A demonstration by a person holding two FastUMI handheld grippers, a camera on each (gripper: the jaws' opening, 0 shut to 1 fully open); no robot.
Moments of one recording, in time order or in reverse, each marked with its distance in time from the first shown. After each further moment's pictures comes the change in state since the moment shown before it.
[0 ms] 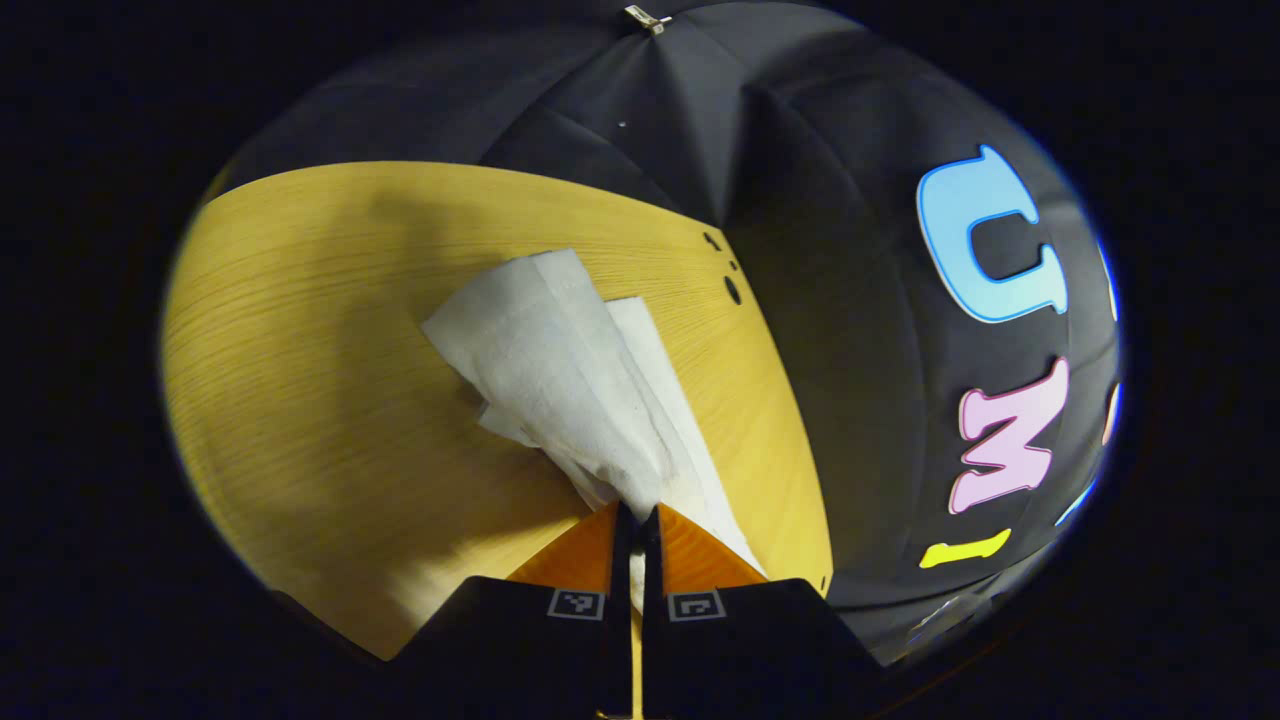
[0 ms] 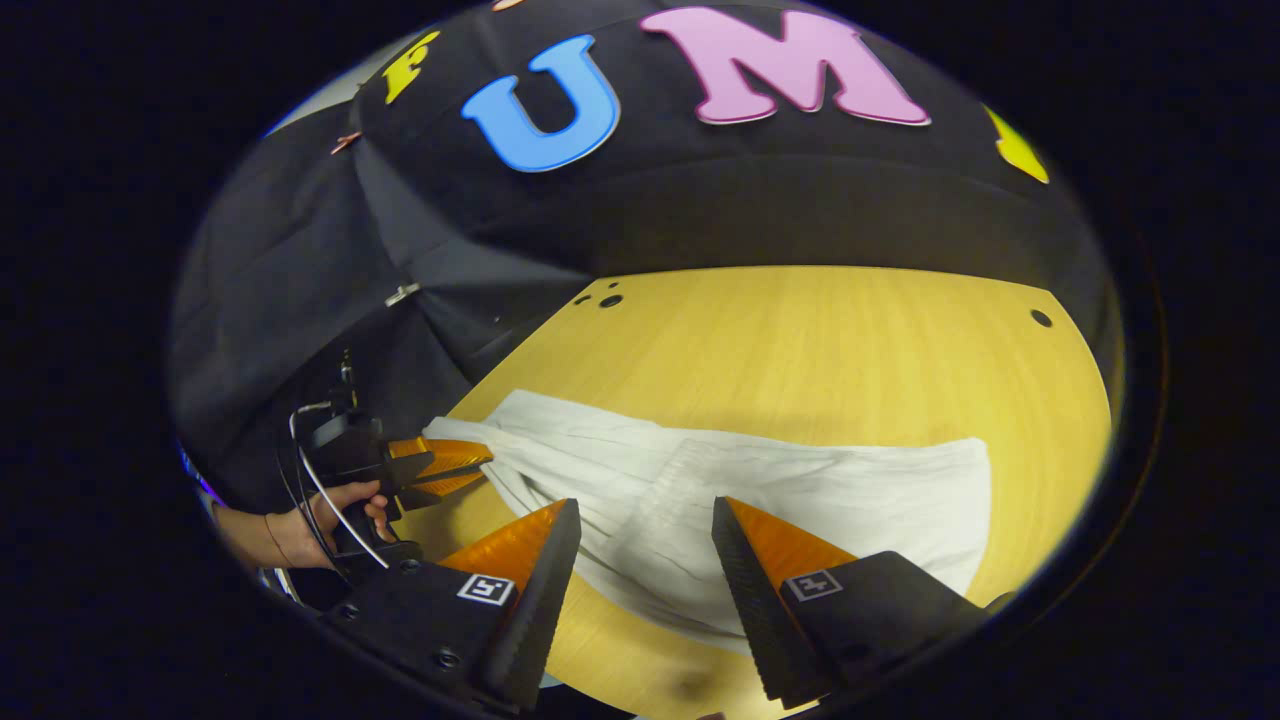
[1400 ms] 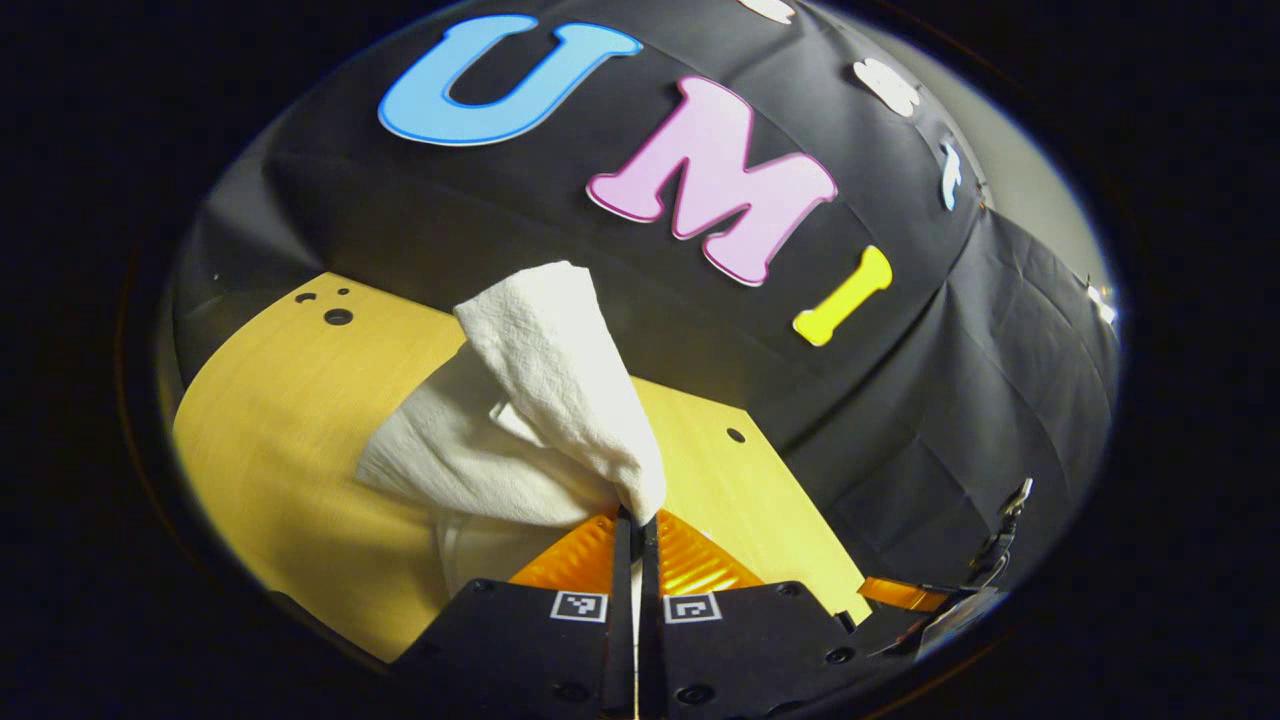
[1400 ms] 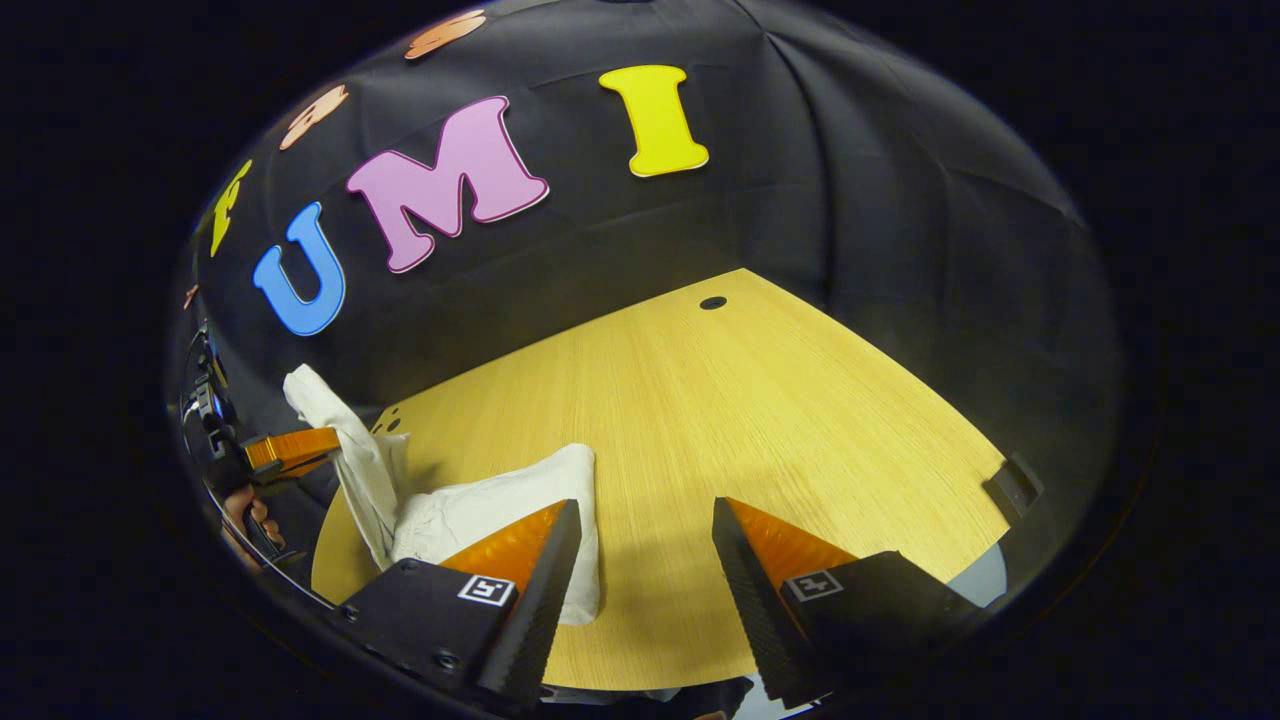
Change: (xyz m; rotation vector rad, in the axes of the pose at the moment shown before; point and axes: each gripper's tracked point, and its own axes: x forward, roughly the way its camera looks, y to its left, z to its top) left arm -0.015 -0.257 -0.209 0.881 0.199 -0.385; right arm -0.215 -0.249 -0.023 0.316 -0.235 -0.467
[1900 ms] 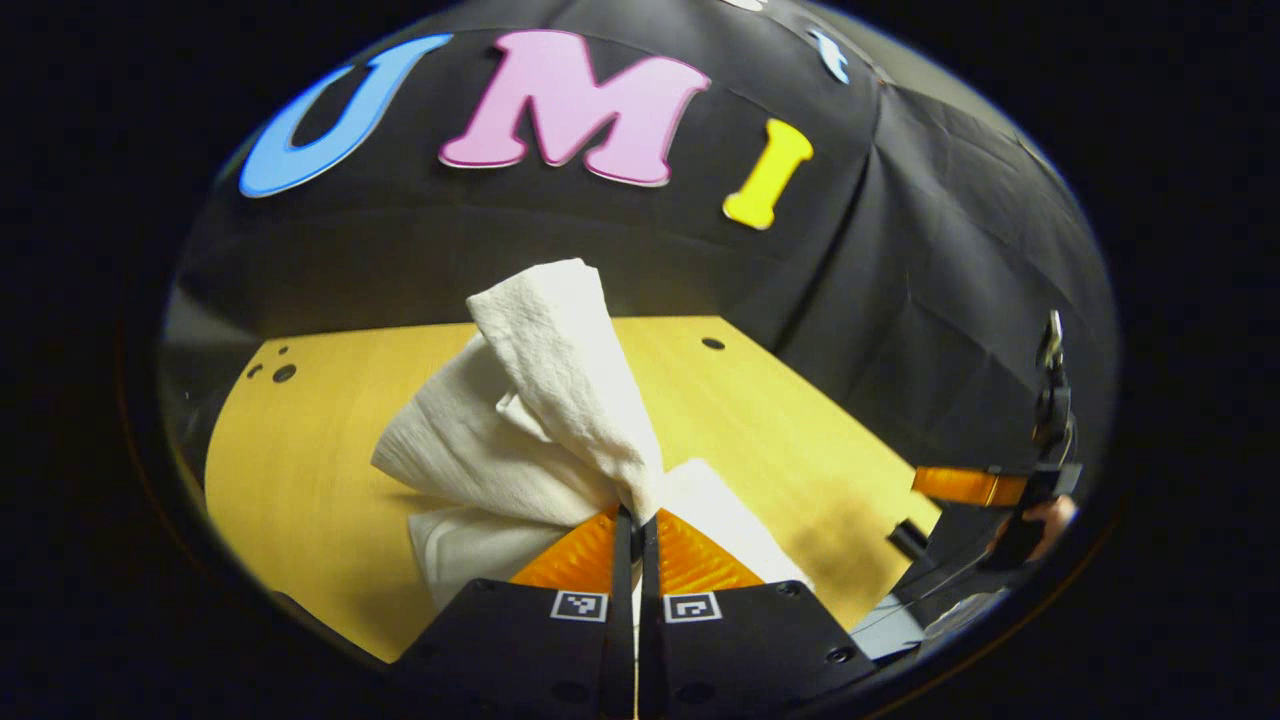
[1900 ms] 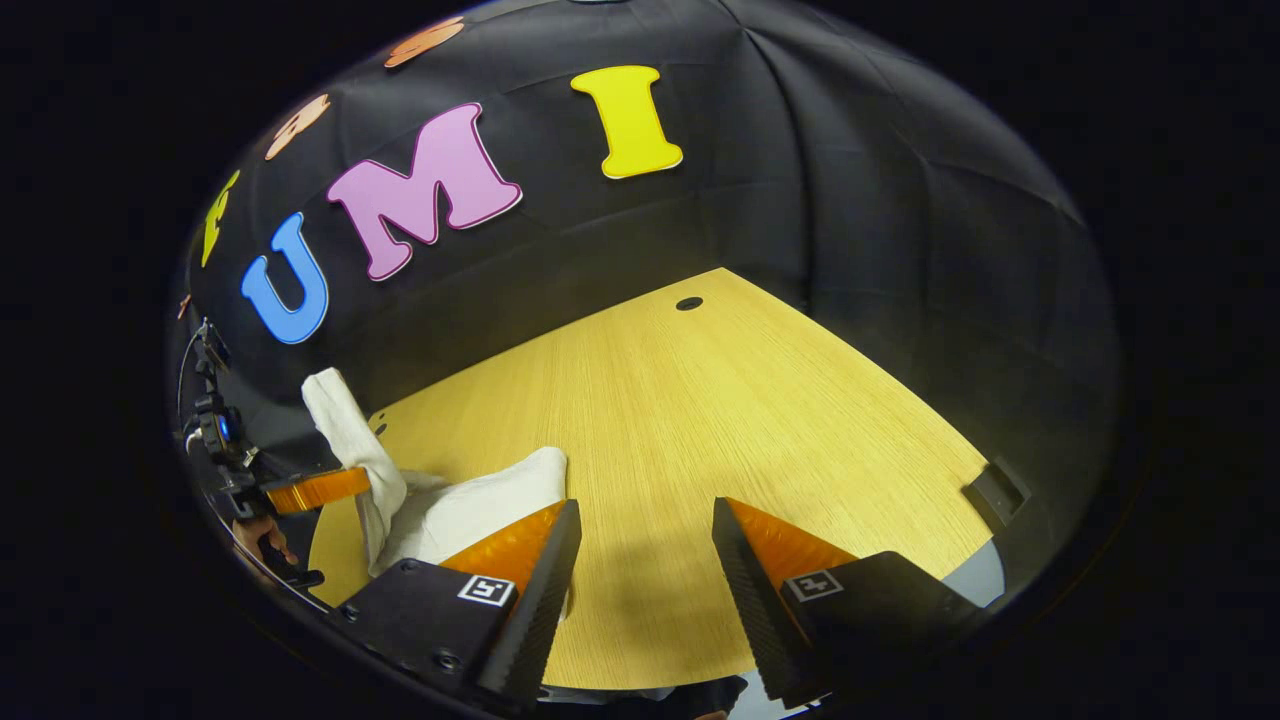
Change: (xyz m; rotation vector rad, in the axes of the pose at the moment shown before) left arm 0.029 -0.039 -0.081 0.436 0.201 0.003; right arm 0.002 -0.026 0.003 0.018 0.011 -0.024
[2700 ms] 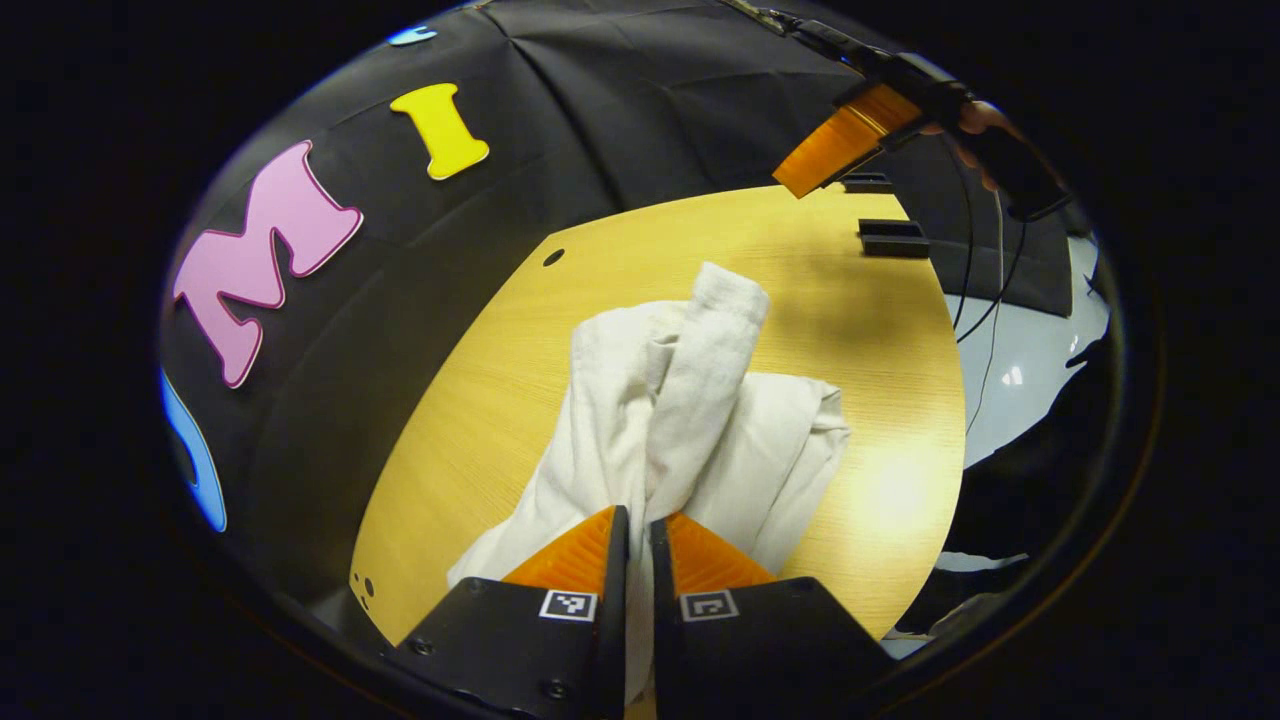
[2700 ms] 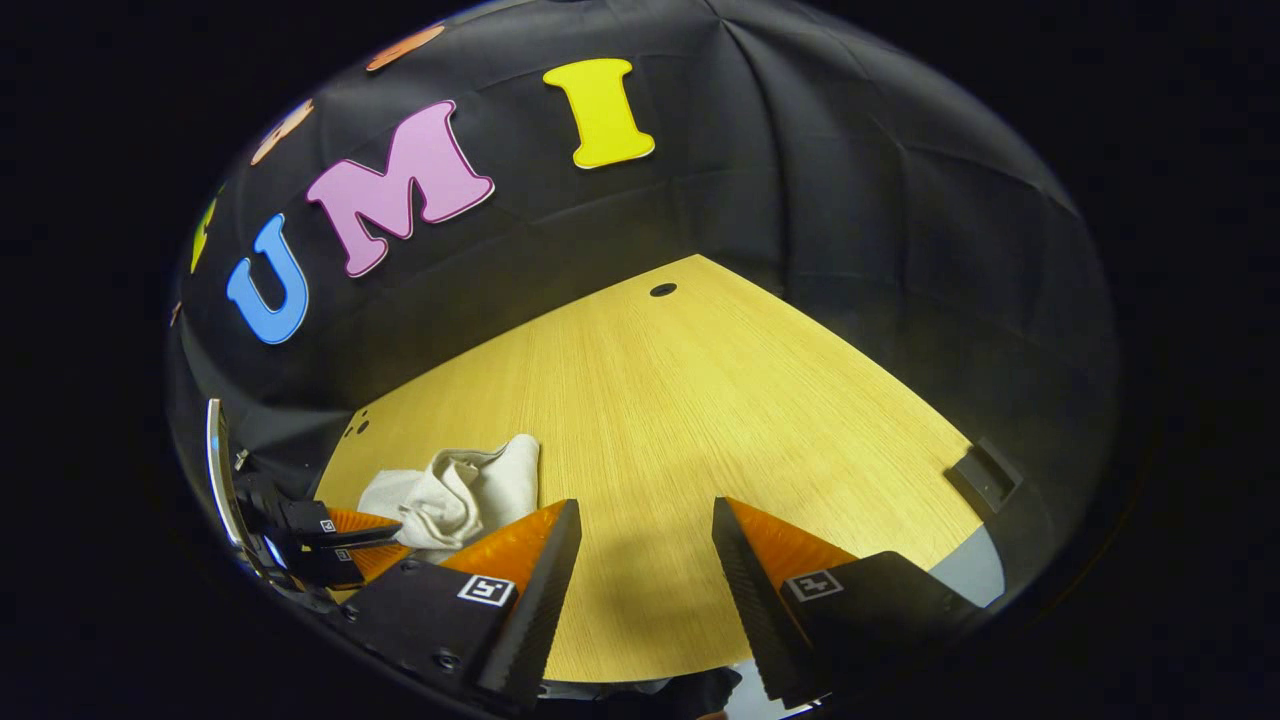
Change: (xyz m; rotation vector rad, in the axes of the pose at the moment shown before) left arm 0.018 -0.048 -0.079 0.812 0.190 -0.076; right arm -0.001 -0.028 -0.019 0.027 0.019 -0.044
